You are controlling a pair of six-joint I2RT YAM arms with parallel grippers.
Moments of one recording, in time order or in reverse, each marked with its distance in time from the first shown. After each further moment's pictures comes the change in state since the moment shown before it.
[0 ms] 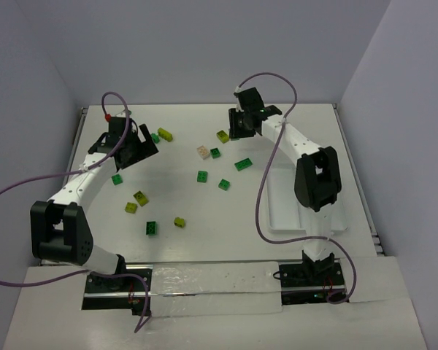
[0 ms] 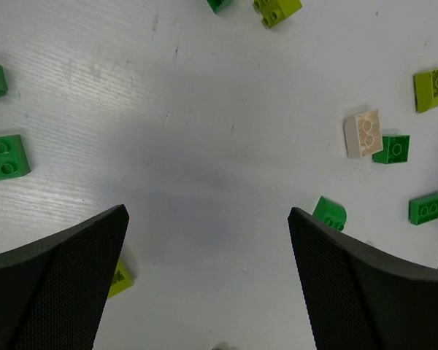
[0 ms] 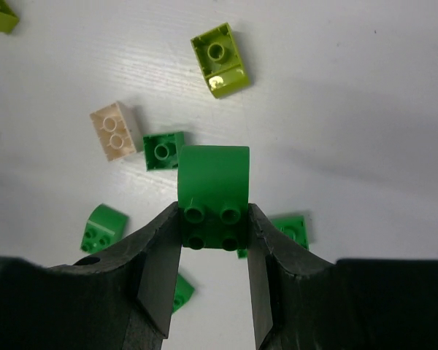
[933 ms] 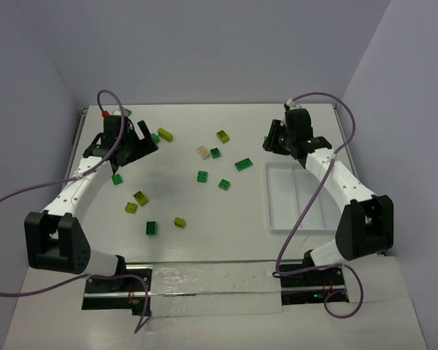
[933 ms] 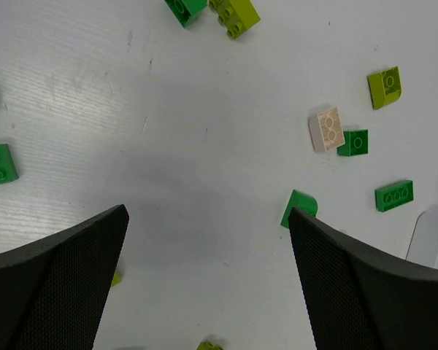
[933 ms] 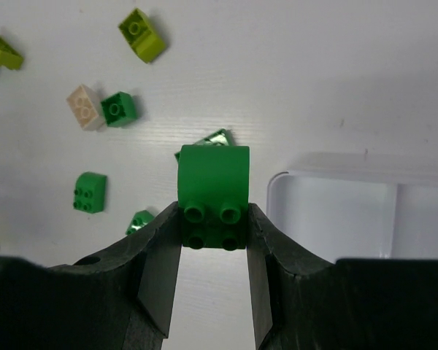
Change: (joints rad) left arm 0.000 -0.073 -0.003 0.012 0.047 0.003; right arm -0.185 -0.622 -0.668 0.221 -0.011 0.139
